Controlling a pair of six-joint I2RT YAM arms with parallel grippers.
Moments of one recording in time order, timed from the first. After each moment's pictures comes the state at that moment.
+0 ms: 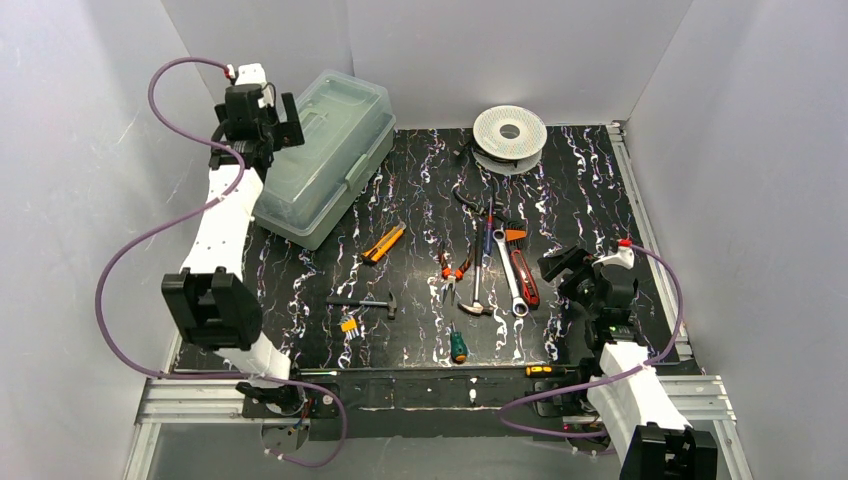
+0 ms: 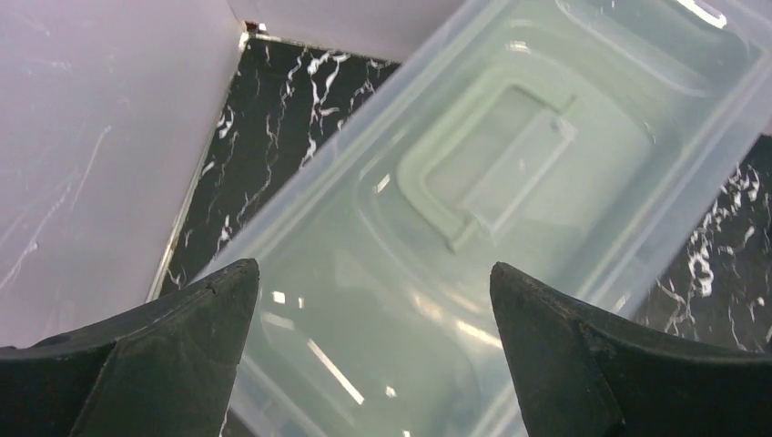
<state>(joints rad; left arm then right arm) -0.02 1.57 1.59 -0.48 -0.22 -0.08 -0.04 0.70 0.14 0.18 -0.20 0.65</state>
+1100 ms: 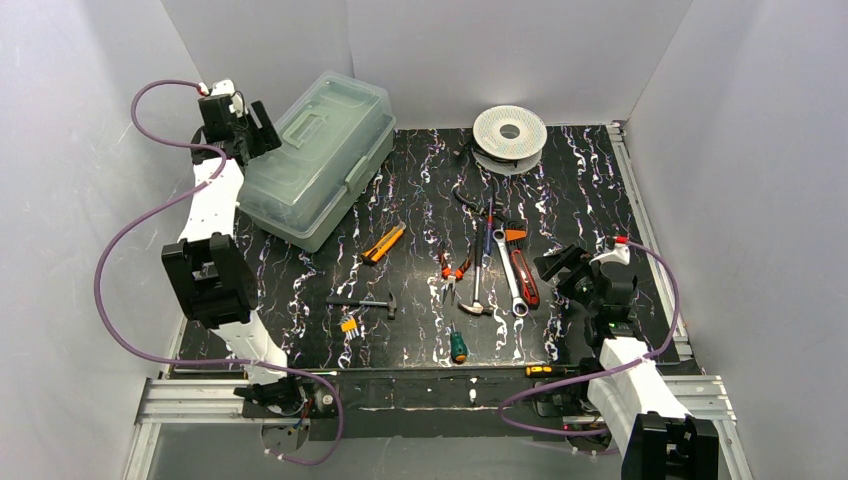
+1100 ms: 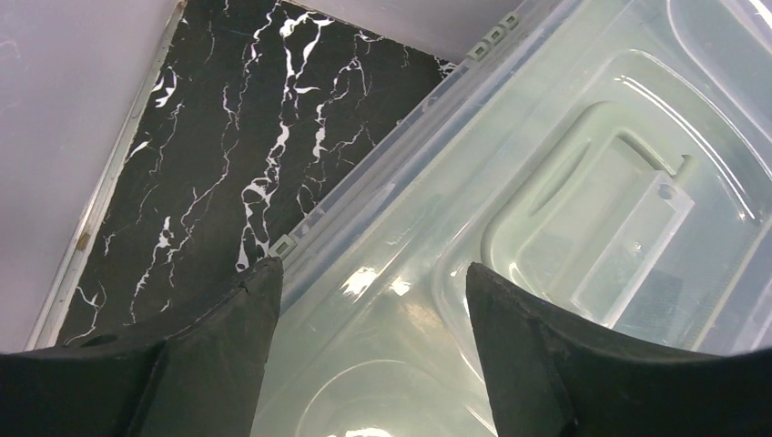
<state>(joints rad) 0.18 1.79 1.65 -0.41 0.05 -0.21 -0.04 0.77 0.14 0.22 -0.26 0.66</state>
